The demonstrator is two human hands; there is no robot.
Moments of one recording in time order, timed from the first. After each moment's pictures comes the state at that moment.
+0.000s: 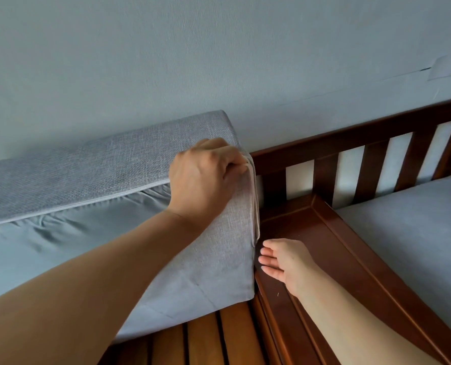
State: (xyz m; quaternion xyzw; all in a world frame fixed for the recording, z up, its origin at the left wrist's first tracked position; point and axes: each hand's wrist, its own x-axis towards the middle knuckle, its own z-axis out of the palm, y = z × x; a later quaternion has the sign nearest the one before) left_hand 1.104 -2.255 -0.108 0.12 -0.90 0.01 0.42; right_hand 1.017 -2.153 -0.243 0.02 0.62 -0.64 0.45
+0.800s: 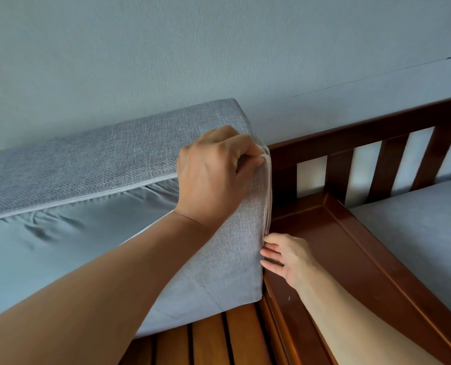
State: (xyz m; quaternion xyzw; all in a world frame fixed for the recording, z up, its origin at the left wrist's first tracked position) left_hand 1.102 -2.259 -0.117 0.12 -0.87 -0.01 0.47; right_hand 1.004 -2.189 -0.281 0.03 0.60 -0.66 0.46
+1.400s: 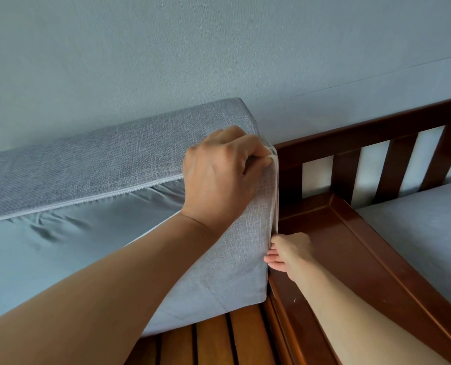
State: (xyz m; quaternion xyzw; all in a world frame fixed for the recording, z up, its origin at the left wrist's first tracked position) left_hand 1.101 -2.258 -0.118 0.12 -0.87 0.00 0.47; right_hand 0.996 -2.211 -0.293 0.01 0.73 -0.57 0.38
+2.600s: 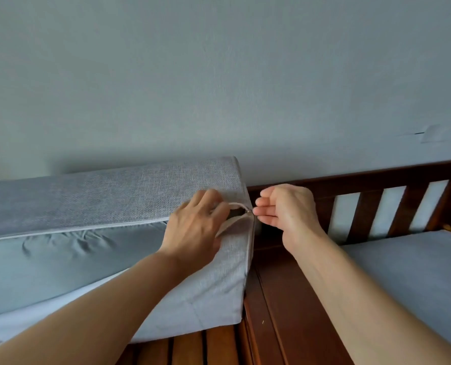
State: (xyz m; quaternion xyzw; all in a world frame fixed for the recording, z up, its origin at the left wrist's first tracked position) left_hand 1.144 -2.249 -0.101 0.16 -0.94 0.13 0.29; right_hand 1.008 -2.151 -0.064 -0.15 0.64 -0.69 0.29
